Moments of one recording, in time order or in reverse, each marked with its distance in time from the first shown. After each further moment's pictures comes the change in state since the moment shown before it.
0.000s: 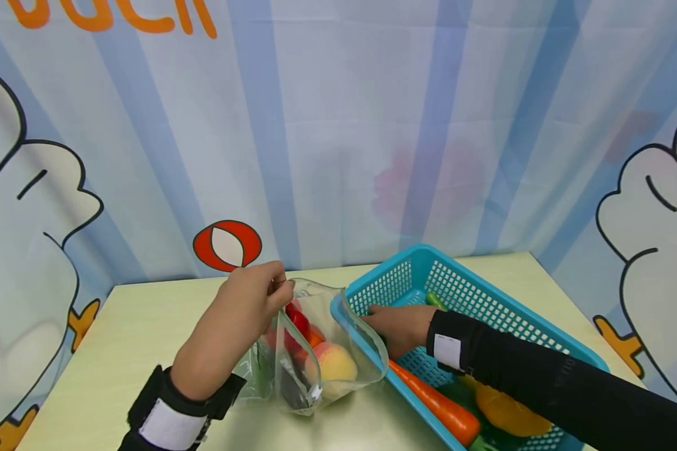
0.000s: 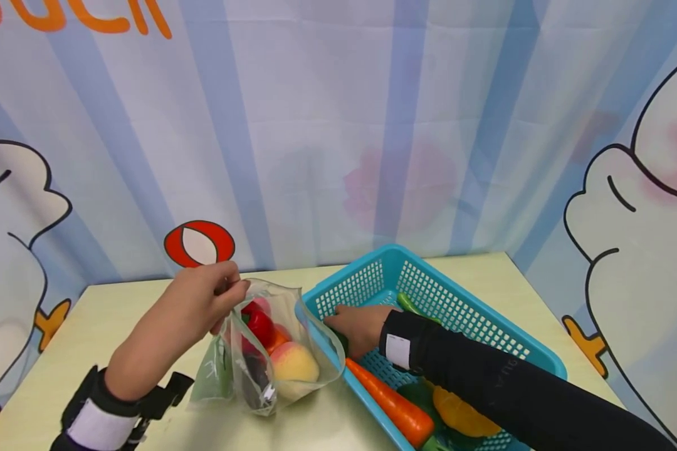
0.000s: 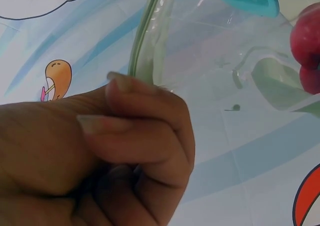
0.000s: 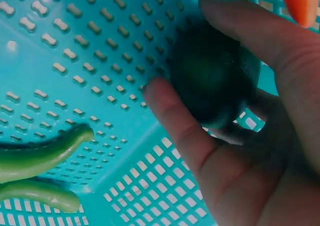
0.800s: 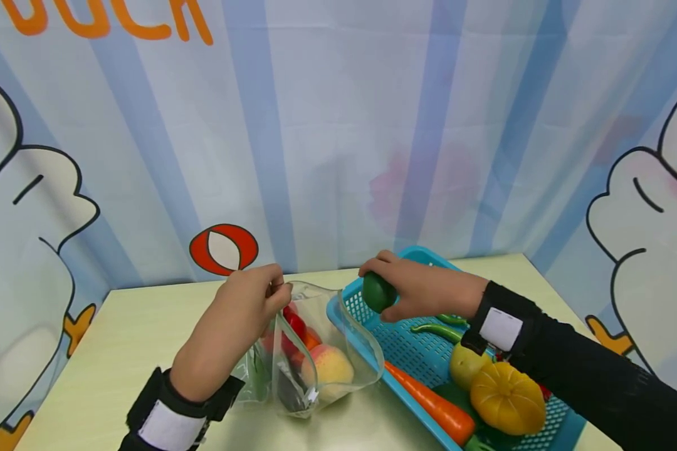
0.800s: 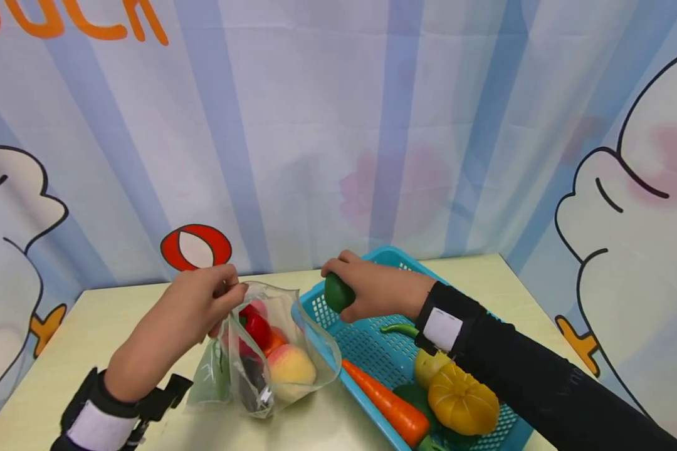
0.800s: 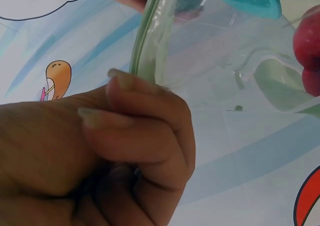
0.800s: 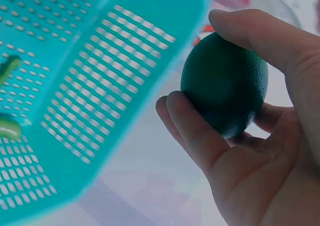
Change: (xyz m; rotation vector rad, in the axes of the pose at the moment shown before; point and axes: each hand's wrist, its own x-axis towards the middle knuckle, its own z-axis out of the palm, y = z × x) left_hand -0.001 0.003 0.001 0.015 -0.007 0.012; right_hand -0.054 -0.003 -0.068 0.189 0.248 0.022
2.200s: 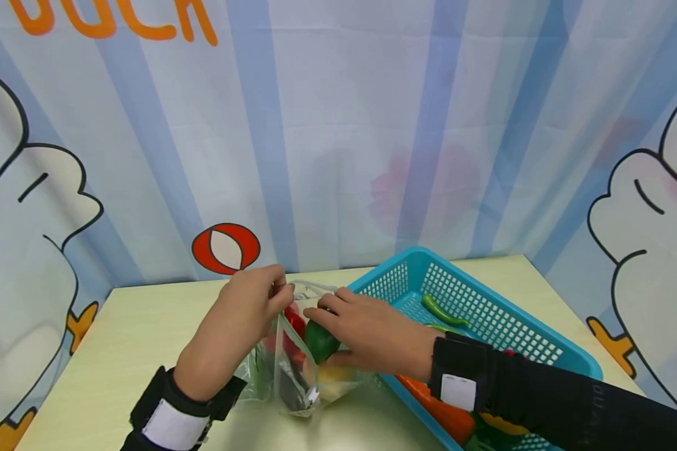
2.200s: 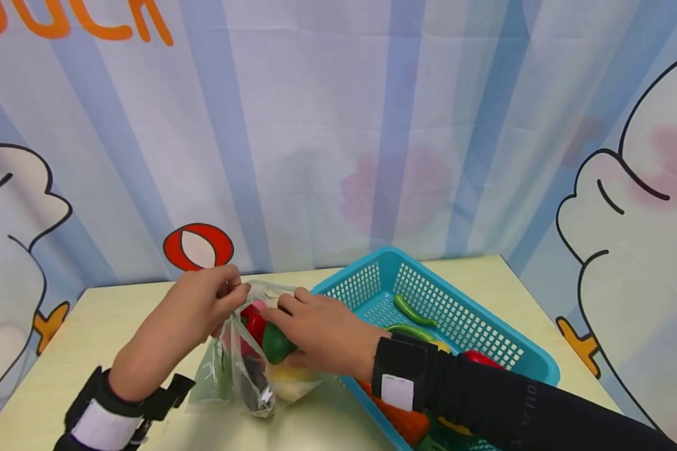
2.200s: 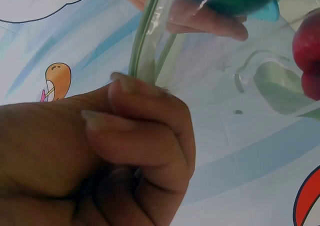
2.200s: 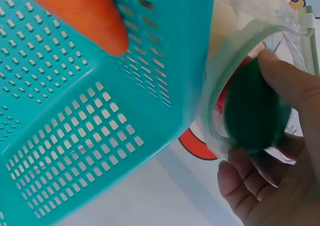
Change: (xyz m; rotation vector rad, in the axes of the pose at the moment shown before) left_hand 0.001 0.001 0.001 0.023 0.013 0.000; right_hand 0.008 -0.065 0.059 -0.525 0.178 -0.281
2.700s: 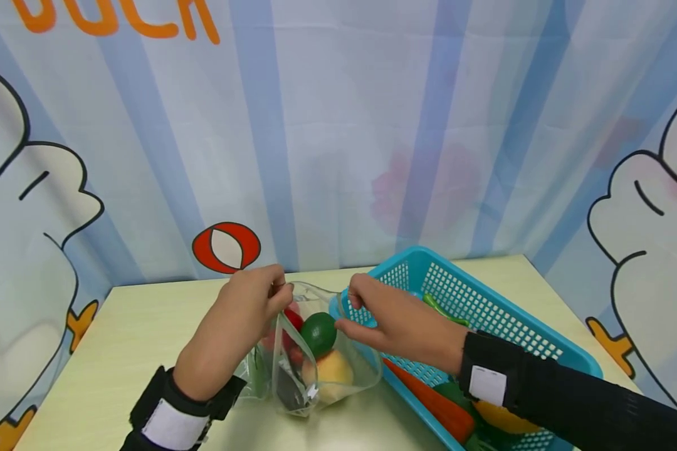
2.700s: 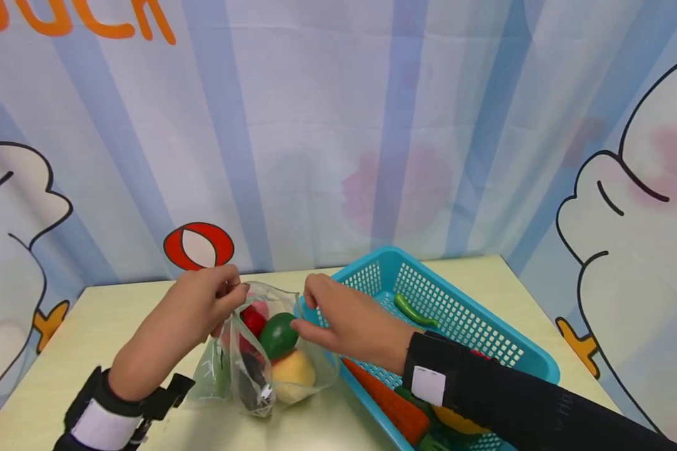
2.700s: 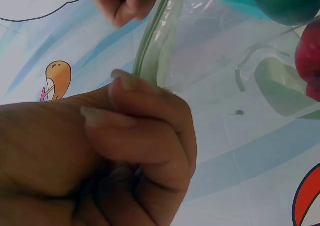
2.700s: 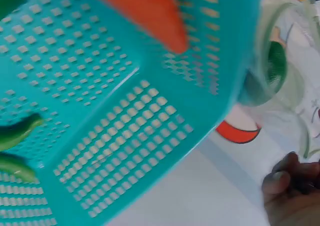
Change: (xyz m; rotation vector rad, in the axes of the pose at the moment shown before) left_hand -0.002 -0.003 -0.001 -0.023 0.002 -0.001; right_hand -0.024 0.024 -0.001 0.559 0.105 0.275
